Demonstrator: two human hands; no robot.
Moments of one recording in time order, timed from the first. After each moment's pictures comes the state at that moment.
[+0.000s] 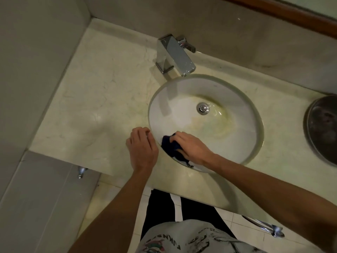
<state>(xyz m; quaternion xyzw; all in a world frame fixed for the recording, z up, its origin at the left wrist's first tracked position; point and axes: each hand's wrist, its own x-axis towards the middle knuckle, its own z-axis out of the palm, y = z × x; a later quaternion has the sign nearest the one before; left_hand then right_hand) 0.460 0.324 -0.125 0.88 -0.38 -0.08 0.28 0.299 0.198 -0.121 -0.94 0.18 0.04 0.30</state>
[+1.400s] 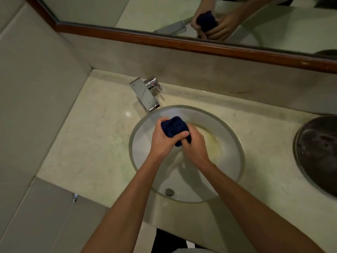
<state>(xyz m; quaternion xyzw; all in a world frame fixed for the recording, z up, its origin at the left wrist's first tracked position) 0.390 0.150 -0.033 0.75 -0.28 -0.39 0.45 0.267 0.098 -0.061 -0.71 0.42 -0.25 0.50</state>
